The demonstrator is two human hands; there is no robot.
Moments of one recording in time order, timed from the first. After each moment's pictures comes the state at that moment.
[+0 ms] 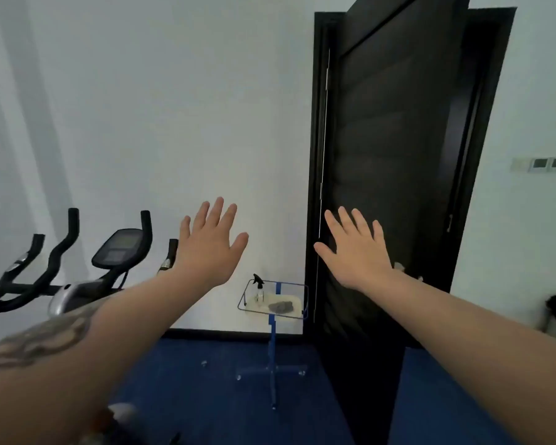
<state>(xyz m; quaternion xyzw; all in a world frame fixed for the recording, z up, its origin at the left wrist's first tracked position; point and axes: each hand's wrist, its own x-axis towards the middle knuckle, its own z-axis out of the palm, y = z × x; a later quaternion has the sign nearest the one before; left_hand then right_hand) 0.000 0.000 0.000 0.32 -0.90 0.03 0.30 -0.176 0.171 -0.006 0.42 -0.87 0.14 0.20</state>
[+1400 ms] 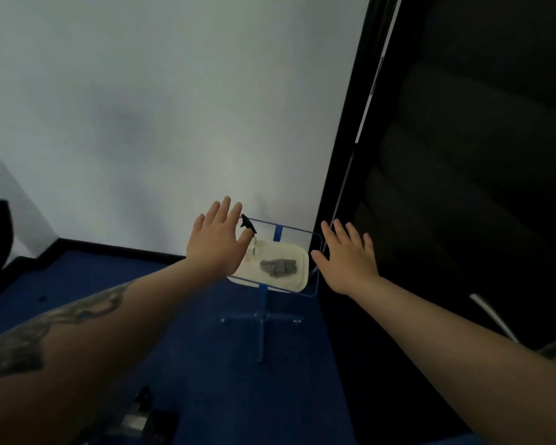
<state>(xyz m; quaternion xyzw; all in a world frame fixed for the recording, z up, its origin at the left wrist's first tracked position) -0.361 -0.344 -0.222 0.37 -0.92 -0.08 0.11 -0.525 -0.180 -0.228 0.43 -0.90 0.01 -0.03</state>
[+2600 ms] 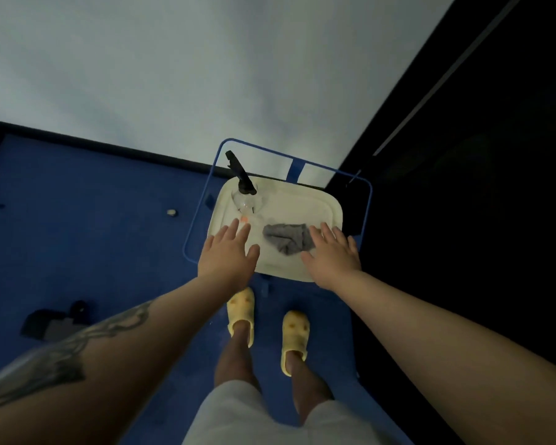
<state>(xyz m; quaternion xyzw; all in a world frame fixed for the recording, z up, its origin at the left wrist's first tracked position) -0.533 -0.514 -0.484 0.42 -0.85 -0.25 -0.16 -0.694 -0.398 -0.488 0.39 -0.85 -0.08 -0.35</state>
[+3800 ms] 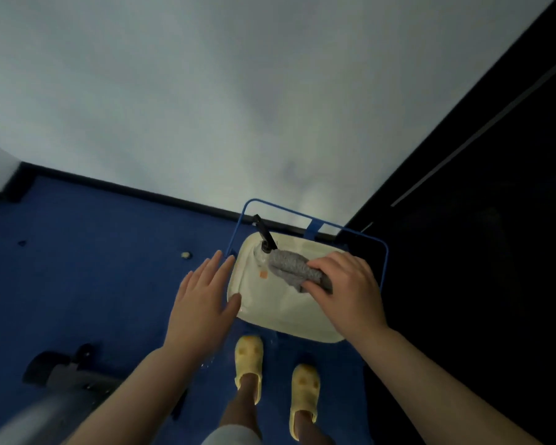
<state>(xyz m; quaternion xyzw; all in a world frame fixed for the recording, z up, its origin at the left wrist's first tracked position) -0.485 -0.565 -0.408 0.43 -0.86 -0.27 -0.02 -0.686 -0.449 -0.403 0.52 -0.82 0.21 -0.11</state>
